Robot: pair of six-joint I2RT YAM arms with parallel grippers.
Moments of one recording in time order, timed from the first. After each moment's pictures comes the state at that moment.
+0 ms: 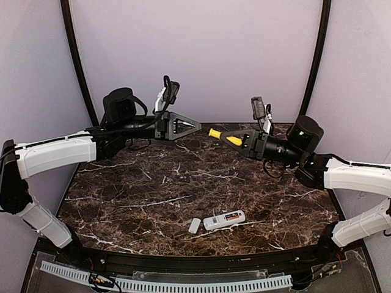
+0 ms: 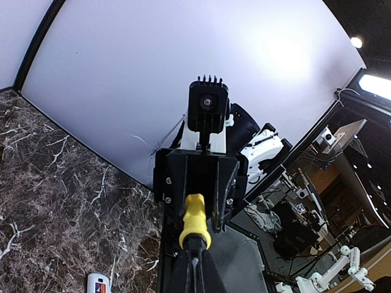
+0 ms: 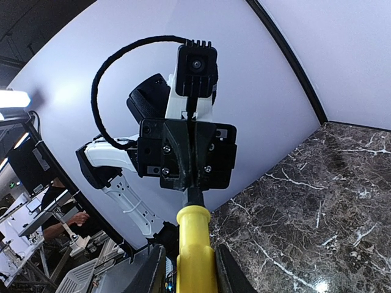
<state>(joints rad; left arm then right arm) -0.74 1.49 1.18 0.35 0.84 -0.71 0.80 1.20 0.76 0.63 -0.58 0.71</state>
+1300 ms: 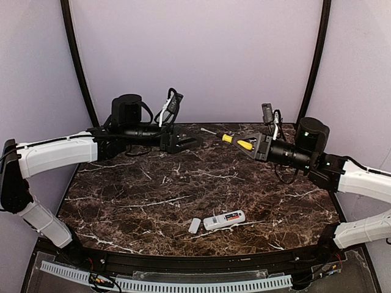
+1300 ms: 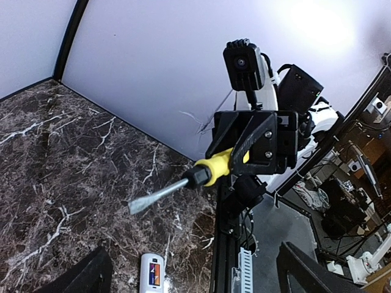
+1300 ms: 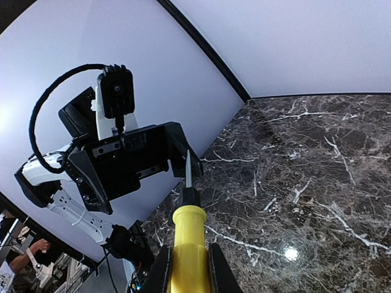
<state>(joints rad) -0.74 1.50 1.17 0.14 0.77 -0.43 0.79 1.05 0.75 0.26 -0.32 0.68</state>
